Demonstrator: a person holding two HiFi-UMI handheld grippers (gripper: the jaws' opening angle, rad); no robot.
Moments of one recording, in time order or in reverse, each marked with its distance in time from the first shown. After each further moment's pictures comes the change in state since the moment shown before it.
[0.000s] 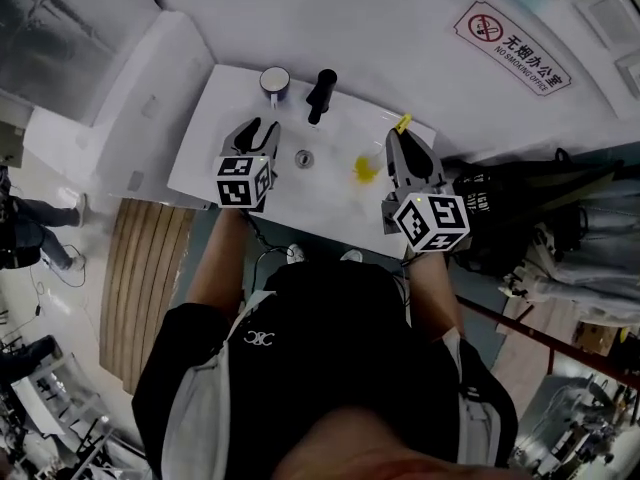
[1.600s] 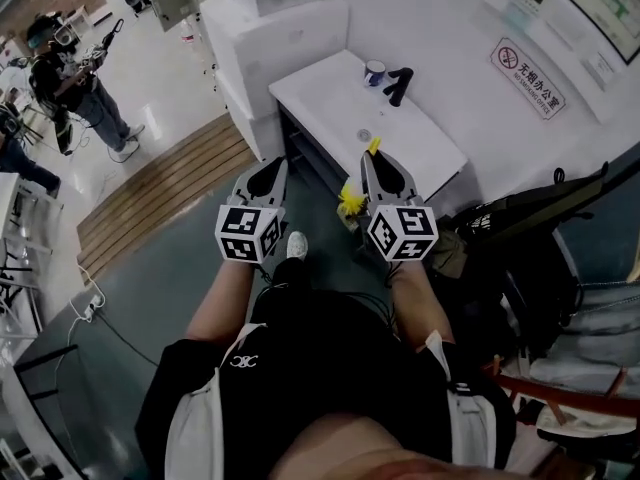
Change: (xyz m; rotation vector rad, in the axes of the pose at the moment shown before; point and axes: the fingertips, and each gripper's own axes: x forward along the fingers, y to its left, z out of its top) left arm -0.411 -0.271 -0.076 -0.023 -0.362 0.505; right arm -0.290 0.145 -0.026 -0.071 -0.064 0.629
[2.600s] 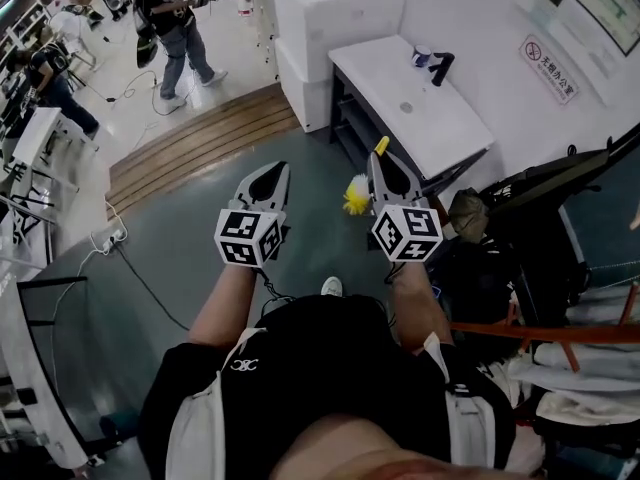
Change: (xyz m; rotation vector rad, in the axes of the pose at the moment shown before) left arm -0.267 -0.040 -0.013 -0.047 -0.001 0.157; right arm -0.159 0.169 -0.005 0.064 0.018 0.134
